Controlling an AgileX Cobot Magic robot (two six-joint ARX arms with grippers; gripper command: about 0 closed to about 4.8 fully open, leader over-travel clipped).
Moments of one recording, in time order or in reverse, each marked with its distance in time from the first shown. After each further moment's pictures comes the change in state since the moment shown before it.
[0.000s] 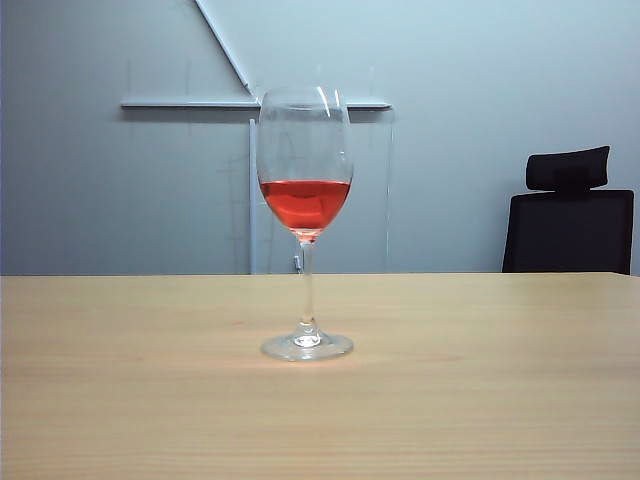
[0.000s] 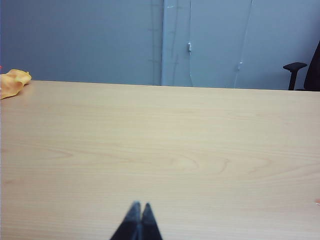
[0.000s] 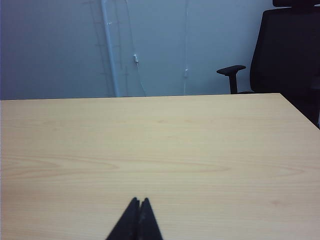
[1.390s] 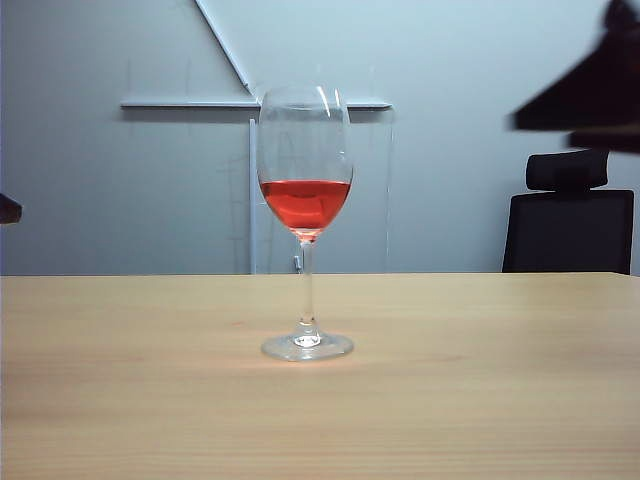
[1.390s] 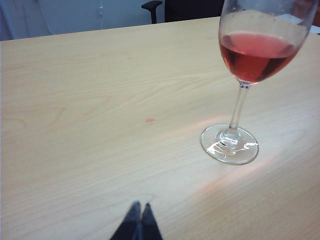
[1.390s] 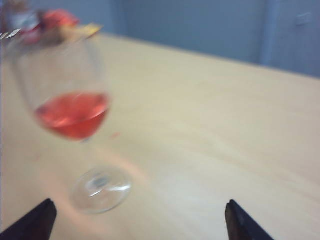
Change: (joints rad) left arm -0.541 0.171 -0.001 -0.011 -0.020 0.000; right arm 0.253 0.800 0.207 0.407 -0.352 -0.114
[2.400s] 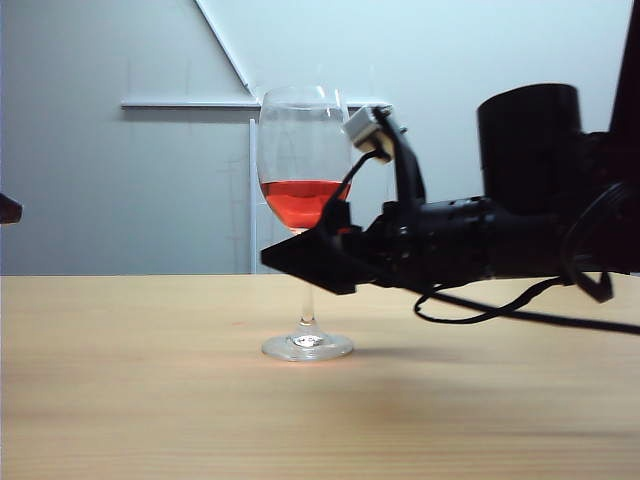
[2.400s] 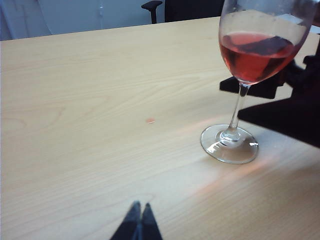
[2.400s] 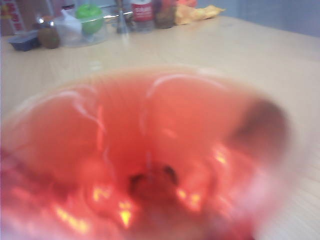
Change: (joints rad) left arm 0.000 0.000 0.000 0.000 0.000 0.000; right arm 0.286 1.182 0.420 0.796 -0.158 0.036
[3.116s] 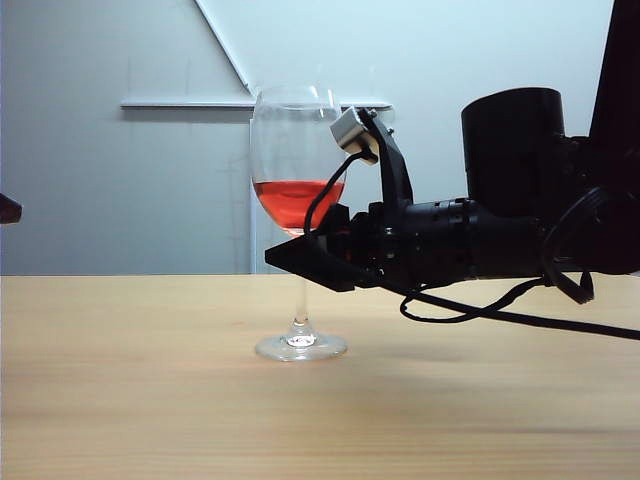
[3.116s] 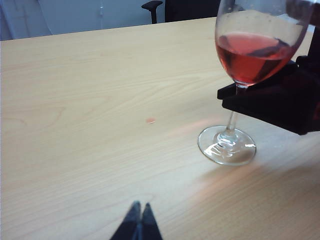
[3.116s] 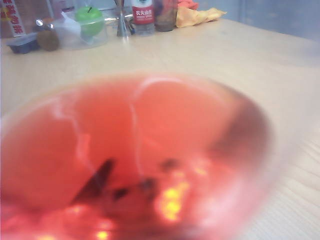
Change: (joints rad) left arm 0.000 0.000 0.000 0.000 0.000 0.000; right arm 0.013 0.018 0.029 -0.001 0.006 0.002
